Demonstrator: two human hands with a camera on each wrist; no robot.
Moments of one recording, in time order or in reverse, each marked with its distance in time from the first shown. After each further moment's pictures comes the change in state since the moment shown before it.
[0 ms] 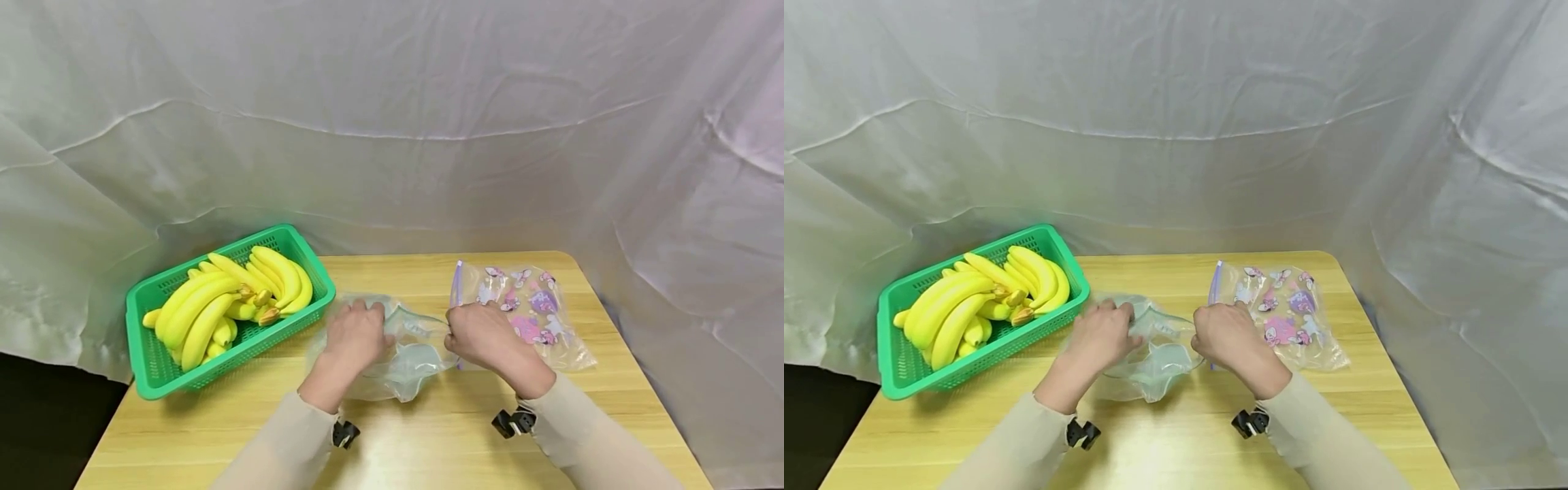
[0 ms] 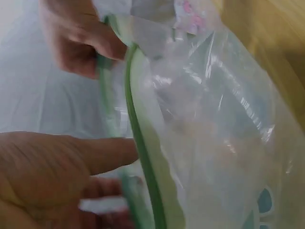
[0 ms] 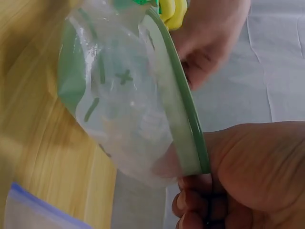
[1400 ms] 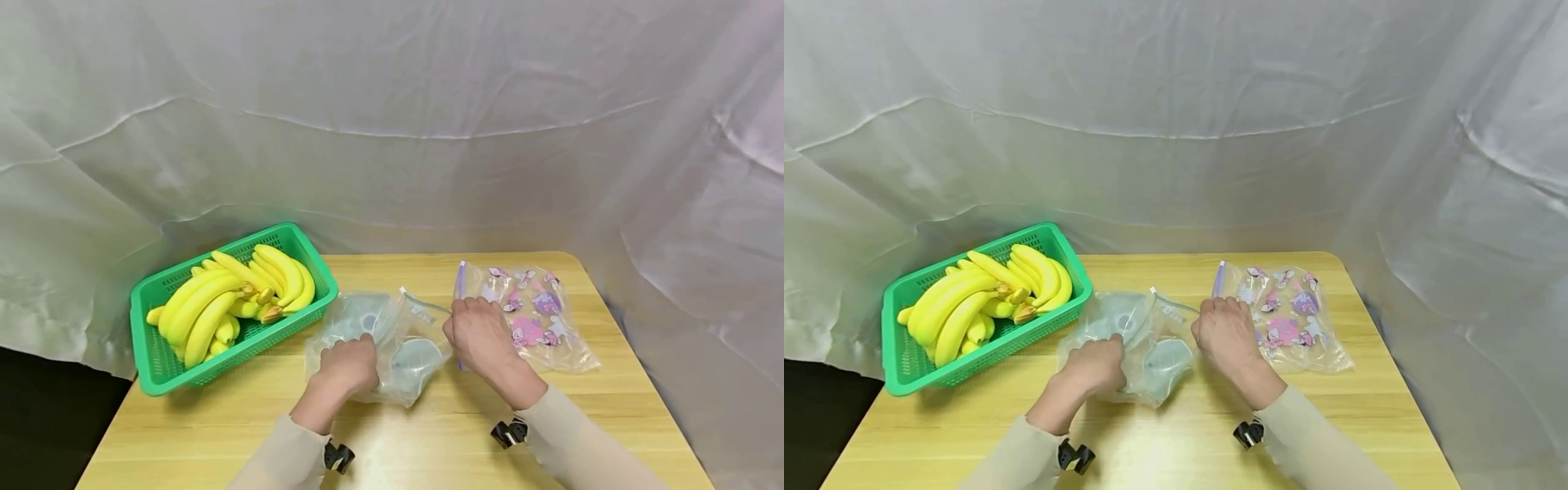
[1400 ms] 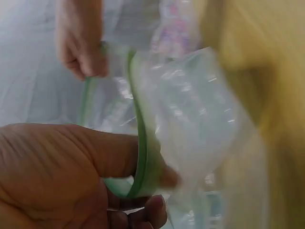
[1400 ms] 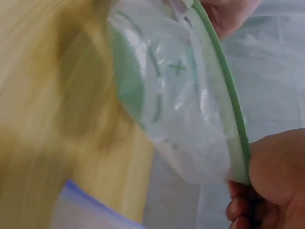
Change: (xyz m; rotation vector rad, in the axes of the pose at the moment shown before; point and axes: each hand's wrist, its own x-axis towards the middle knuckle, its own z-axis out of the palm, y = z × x) left_hand -0.026 -0.009 0.022 -0.089 -0.244 -0.136; right_hand 0.004 0.006 0.043 0.011 0.455 -0.001
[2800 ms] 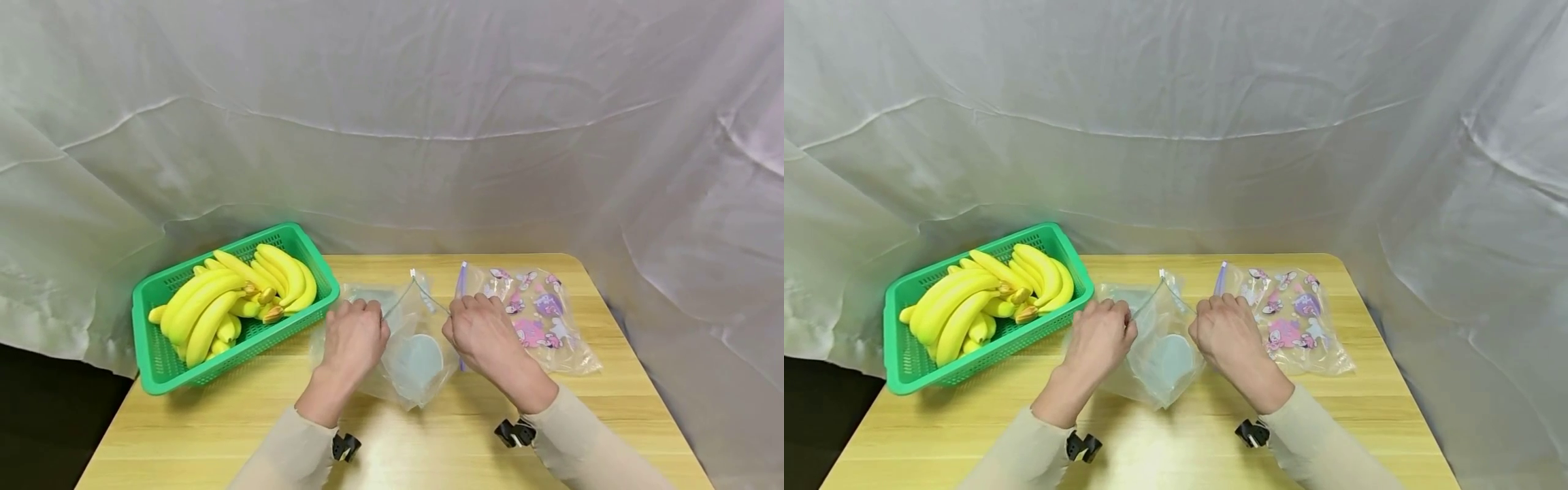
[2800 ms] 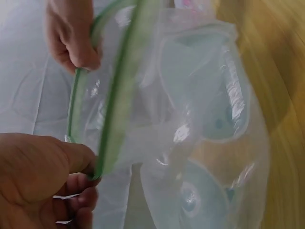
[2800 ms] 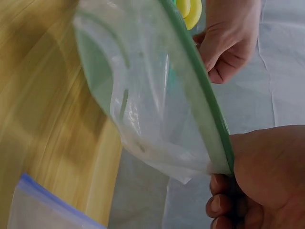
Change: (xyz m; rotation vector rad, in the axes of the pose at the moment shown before) left_hand 0.009 0.007 -0.014 0.023 0.611 0.185; right_hand 0.002 -0.006 -0.028 -0.057 0.117 -0.199
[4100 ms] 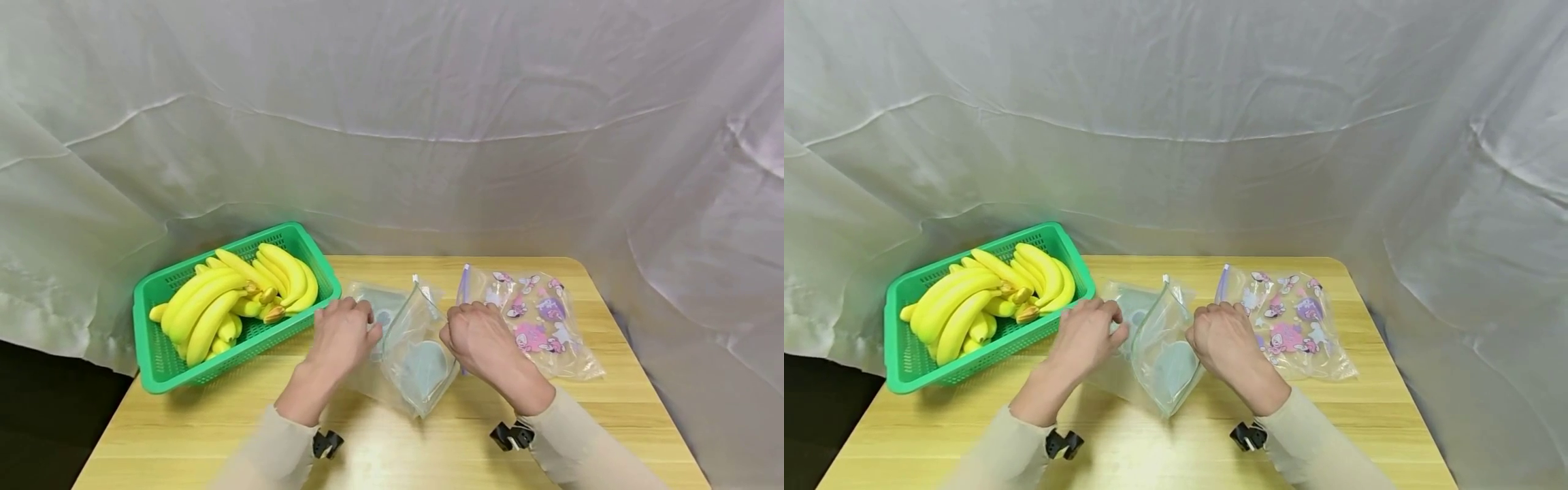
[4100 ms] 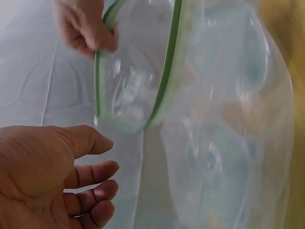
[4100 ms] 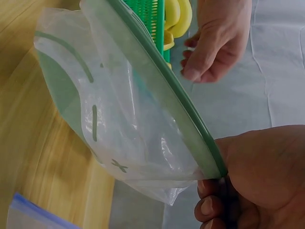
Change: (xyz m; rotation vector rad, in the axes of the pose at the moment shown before) left_hand 0.003 -0.023 -0.015 -0.043 -0.097 0.001; right_hand 0.007 -0.005 0.001 0.096 -0.153 0.067
